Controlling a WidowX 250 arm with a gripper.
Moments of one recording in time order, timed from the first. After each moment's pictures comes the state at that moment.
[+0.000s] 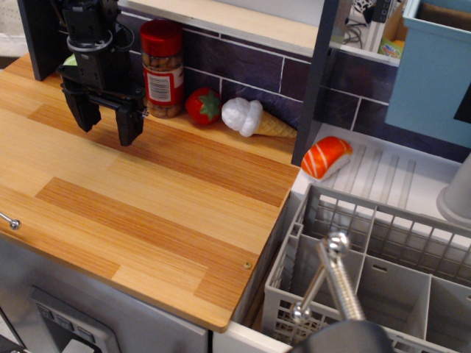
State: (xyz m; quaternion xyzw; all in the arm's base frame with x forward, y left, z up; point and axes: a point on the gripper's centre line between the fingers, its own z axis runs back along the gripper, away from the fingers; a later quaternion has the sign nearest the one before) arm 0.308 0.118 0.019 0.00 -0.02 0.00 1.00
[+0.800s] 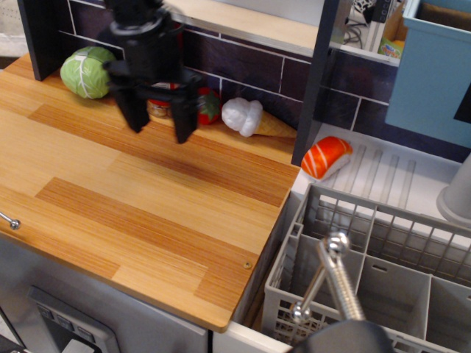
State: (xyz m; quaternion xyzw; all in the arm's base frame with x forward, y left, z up) arm 0.301 0.035 0.059 -0.08 -0.02 0.01 1.00
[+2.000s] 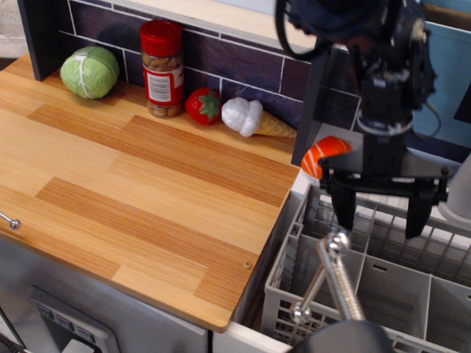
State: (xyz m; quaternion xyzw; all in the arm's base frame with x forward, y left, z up) arm 0.302 -0.174 0.030 -0.11 0.00 0.07 0.99
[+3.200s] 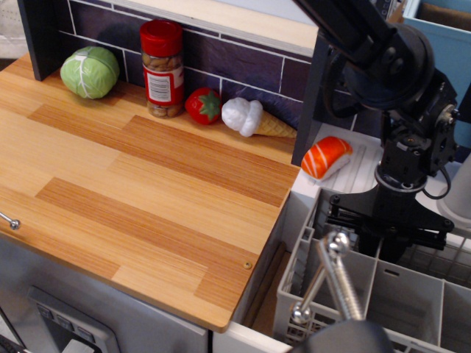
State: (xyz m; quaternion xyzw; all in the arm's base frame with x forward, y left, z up) arm 0.301 -0.187 -0.012 -0.05 -0.01 0.05 1.00
